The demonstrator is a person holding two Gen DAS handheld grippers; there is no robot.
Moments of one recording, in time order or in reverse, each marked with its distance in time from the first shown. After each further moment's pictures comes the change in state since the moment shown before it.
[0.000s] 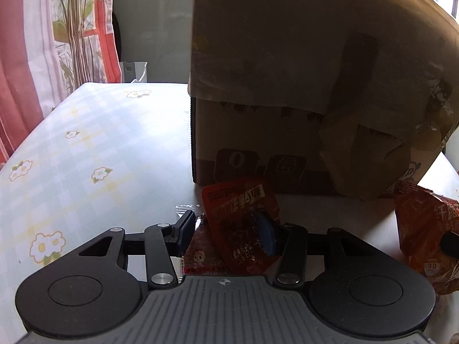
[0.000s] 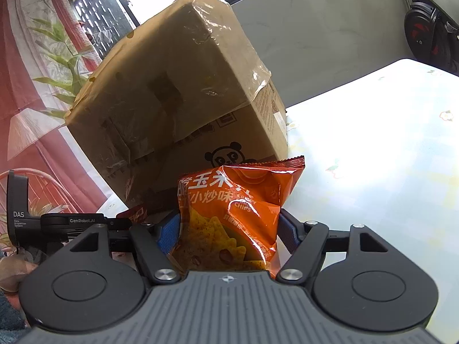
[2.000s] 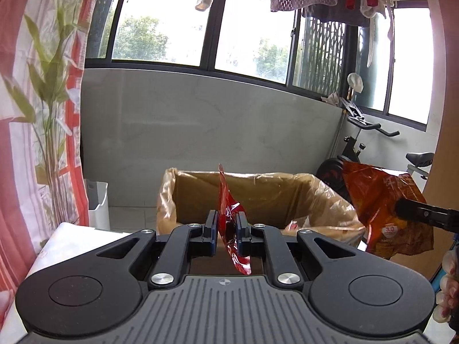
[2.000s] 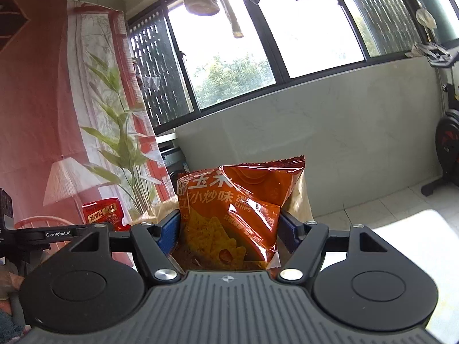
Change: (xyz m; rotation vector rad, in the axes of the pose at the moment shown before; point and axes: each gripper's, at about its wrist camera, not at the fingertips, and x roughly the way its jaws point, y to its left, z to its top) left arm -0.157 -0.024 0.110 0.061 -0.445 -0.200; right arm -0.060 0.103 0.157 -0.276 -0.273 0.053
